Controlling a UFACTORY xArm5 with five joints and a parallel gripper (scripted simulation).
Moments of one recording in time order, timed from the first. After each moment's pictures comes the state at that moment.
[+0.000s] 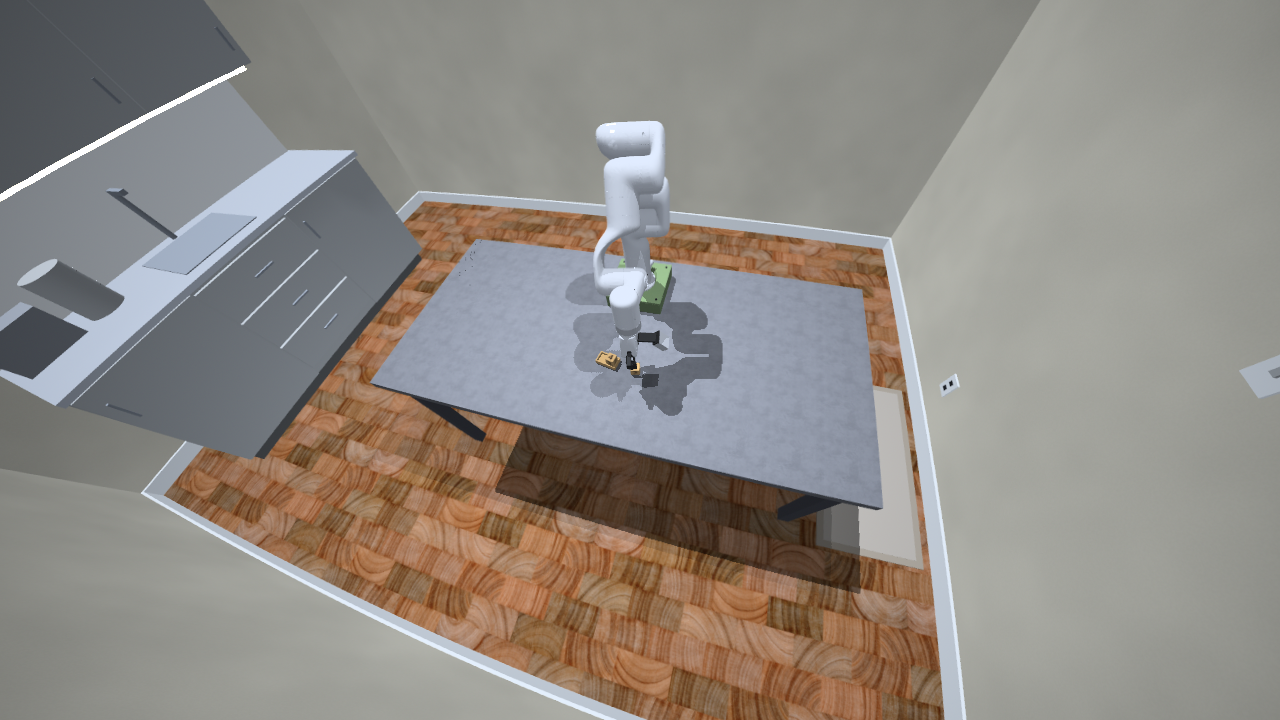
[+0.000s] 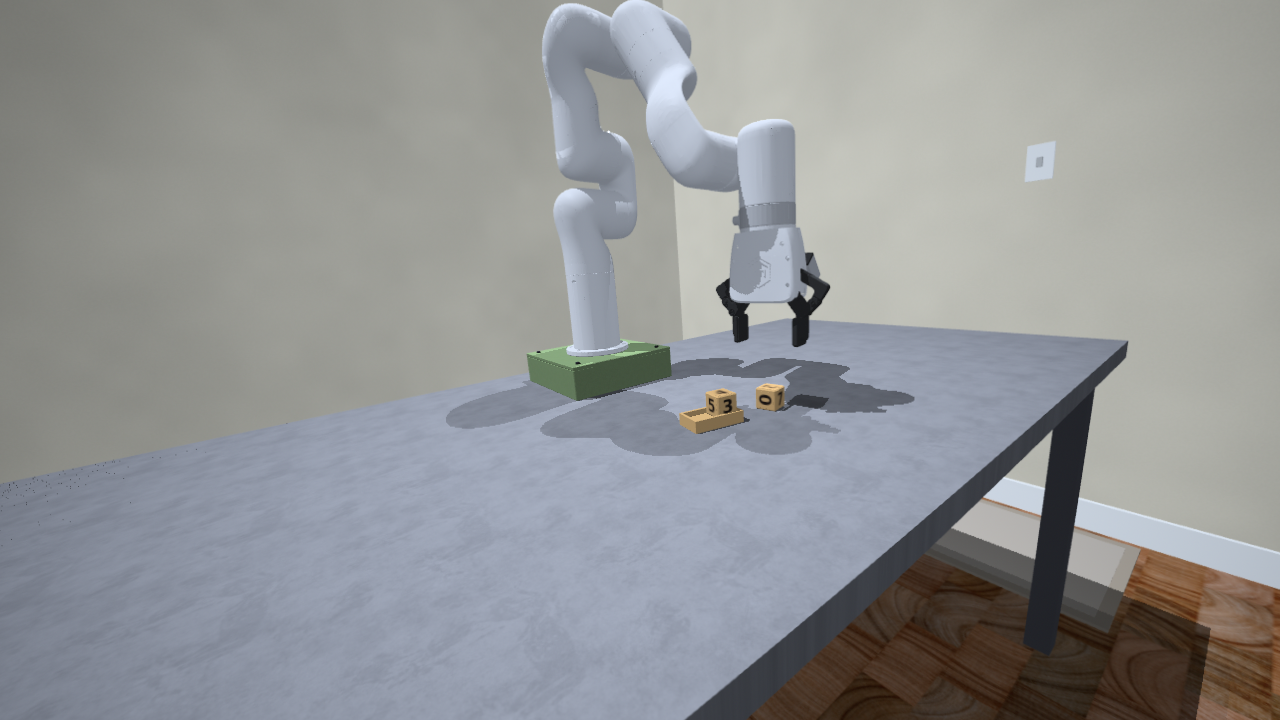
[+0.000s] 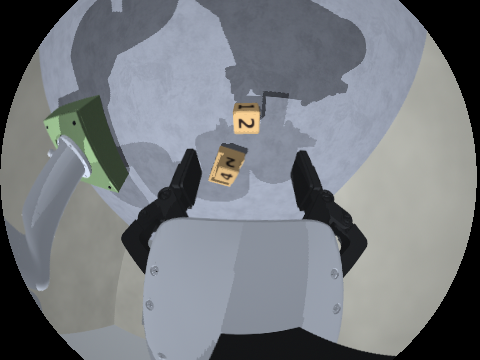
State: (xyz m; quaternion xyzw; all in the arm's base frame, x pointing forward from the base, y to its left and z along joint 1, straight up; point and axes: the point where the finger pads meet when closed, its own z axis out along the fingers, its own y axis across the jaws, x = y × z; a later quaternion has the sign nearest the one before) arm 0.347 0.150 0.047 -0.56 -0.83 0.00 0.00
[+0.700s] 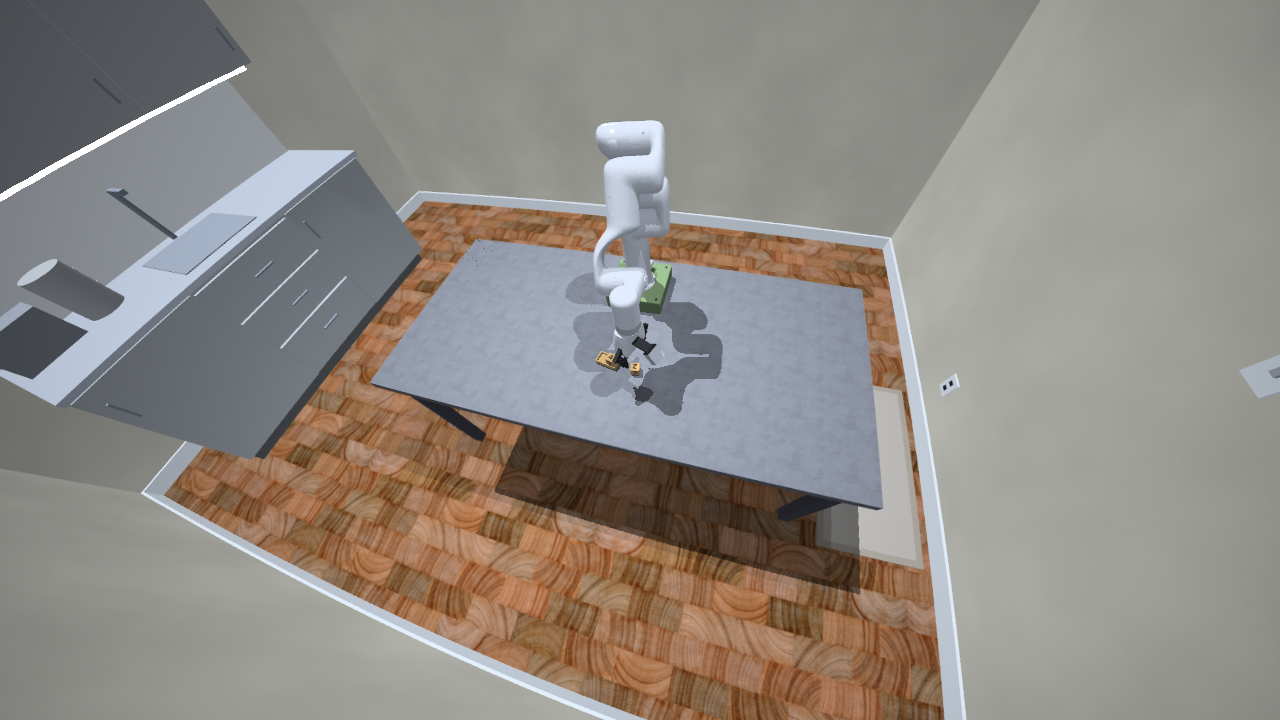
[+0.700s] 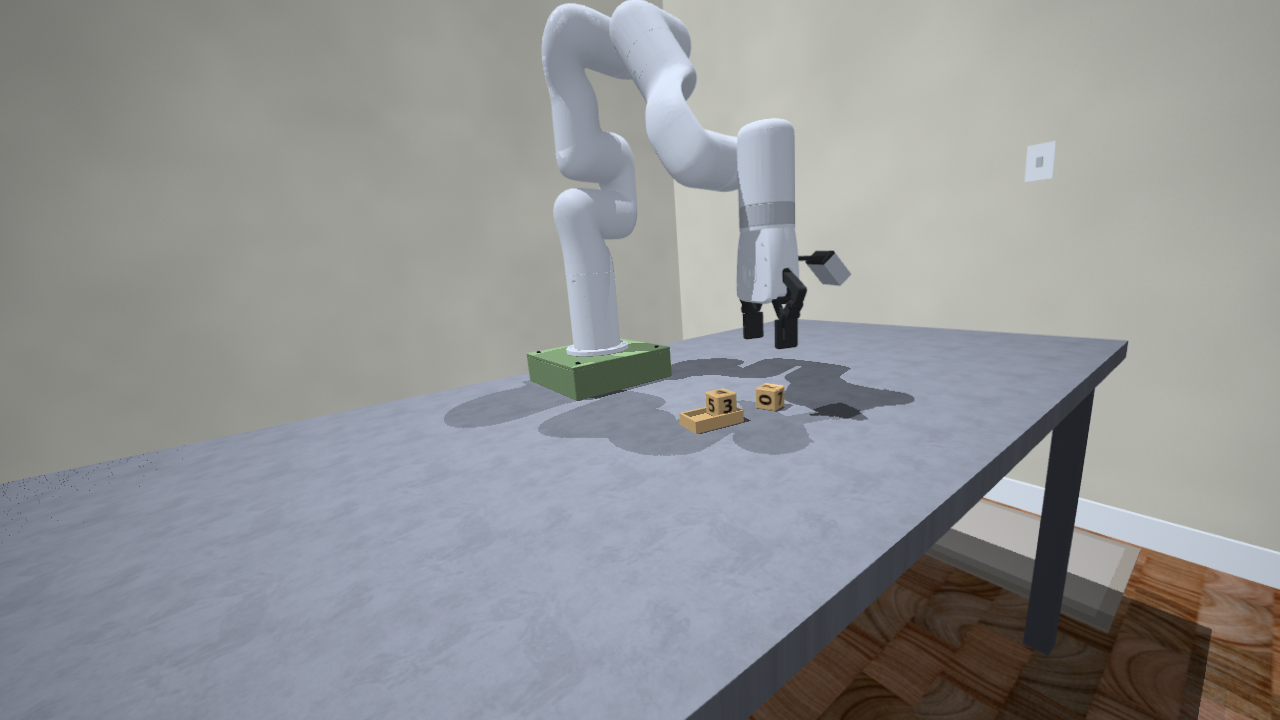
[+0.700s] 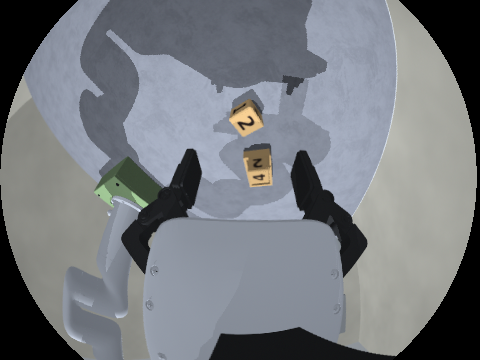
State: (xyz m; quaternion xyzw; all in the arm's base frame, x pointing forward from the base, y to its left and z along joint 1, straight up) arm 0.347 0.149 0.047 -0.77 -0.64 0.00 0.00
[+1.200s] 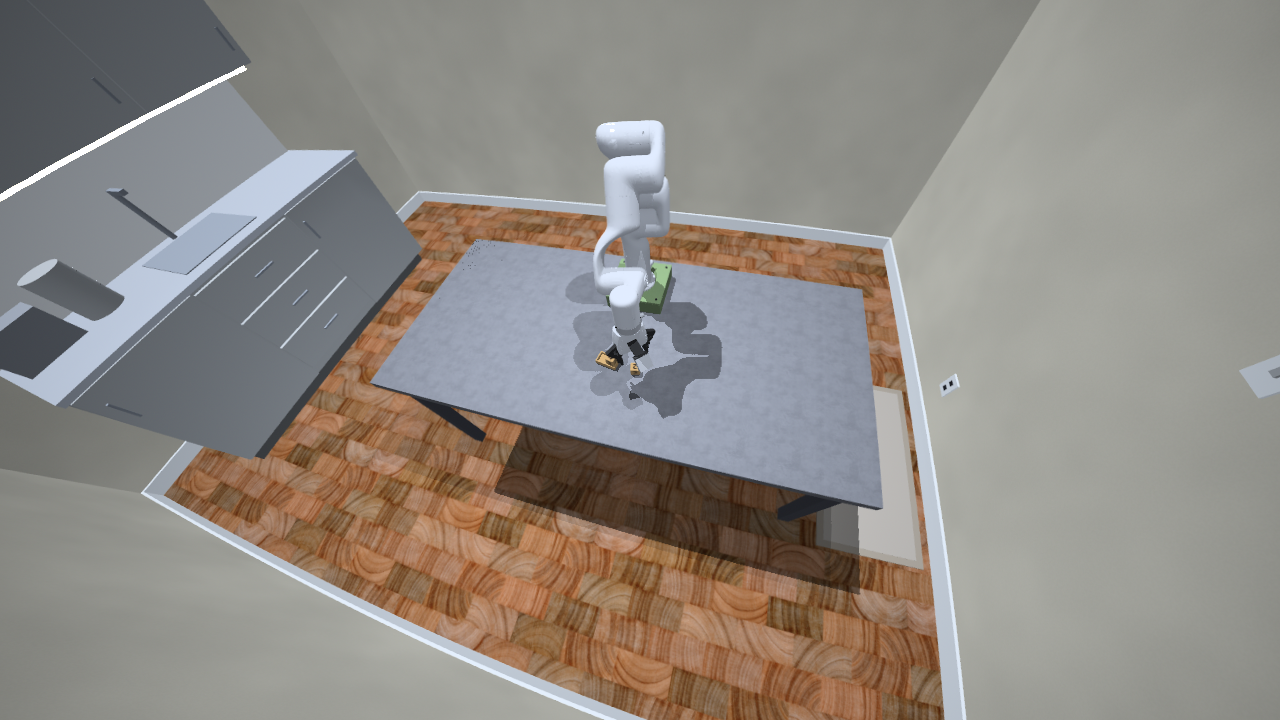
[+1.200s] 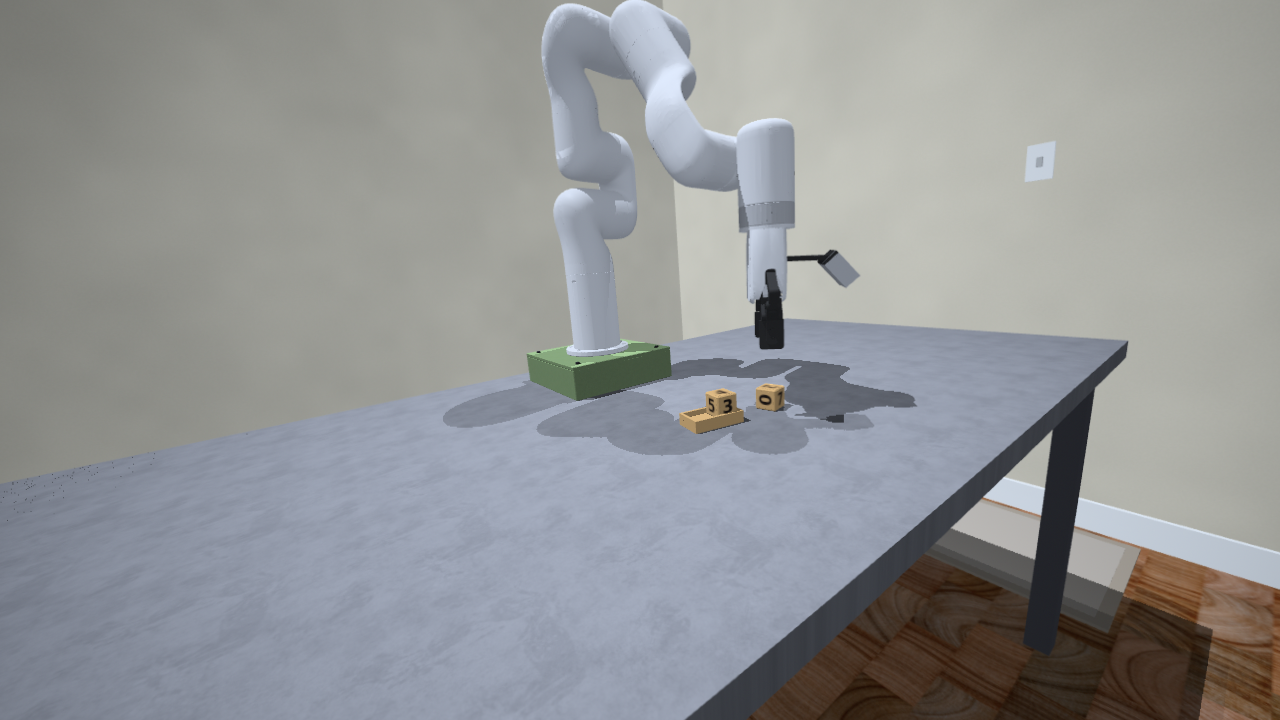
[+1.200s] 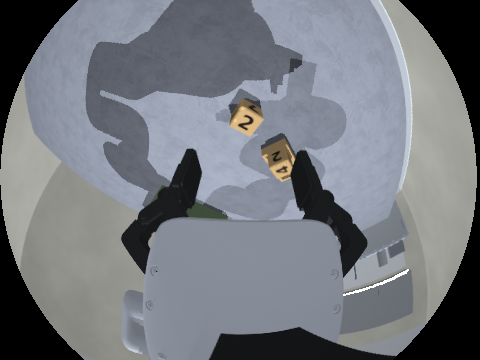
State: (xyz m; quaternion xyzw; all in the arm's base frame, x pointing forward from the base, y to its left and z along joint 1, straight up) arm 0.346 0.149 0.048 -0.89 -0.46 0.00 0.00
